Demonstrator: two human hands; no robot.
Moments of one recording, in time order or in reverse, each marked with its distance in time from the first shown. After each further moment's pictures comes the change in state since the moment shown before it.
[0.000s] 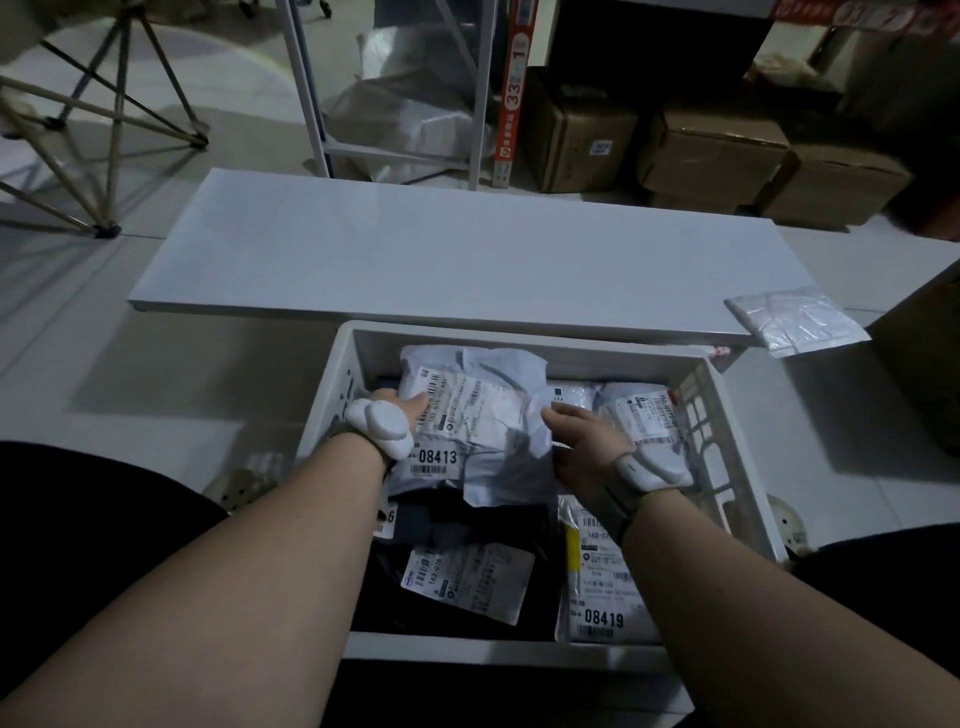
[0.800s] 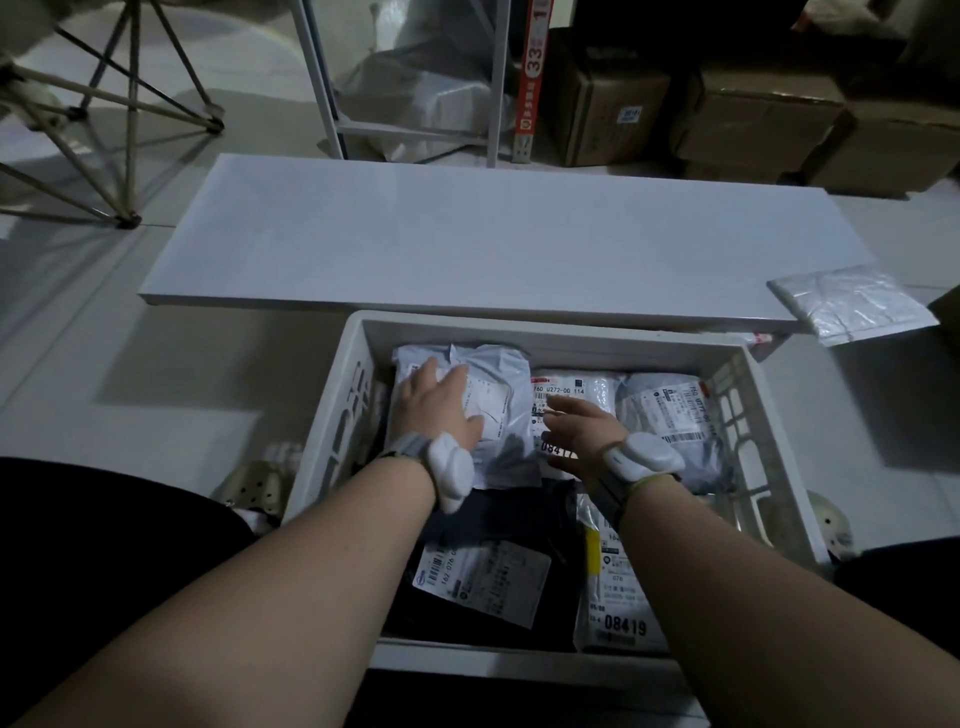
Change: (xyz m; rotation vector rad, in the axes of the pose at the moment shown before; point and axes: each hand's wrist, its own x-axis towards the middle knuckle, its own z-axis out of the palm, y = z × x) left_hand -0.012 0.010 0.034 0.388 0.247 0.306; right_hand 0.023 0.003 0.009 -0.078 0.002 0.009
